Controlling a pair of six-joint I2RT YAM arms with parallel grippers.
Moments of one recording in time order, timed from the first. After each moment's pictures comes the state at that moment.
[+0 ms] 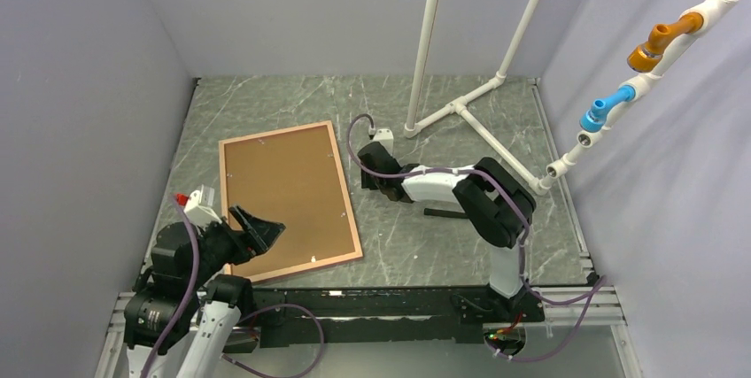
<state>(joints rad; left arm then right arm) -0.17 0.20 0.80 -1.03 0.27 -0.73 0.80 1.92 1.08 0.07 0.35 0.55</state>
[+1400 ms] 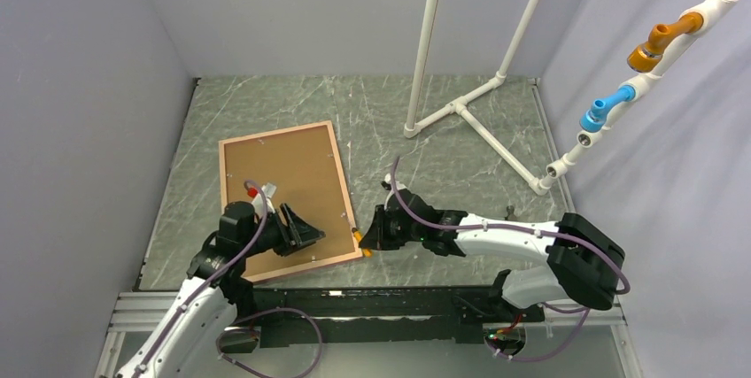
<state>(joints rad) -0.29 0.43 0.23 -0.34 0.57 -0.96 1.00 1.32 0.58 0.04 -0.13 0.92</state>
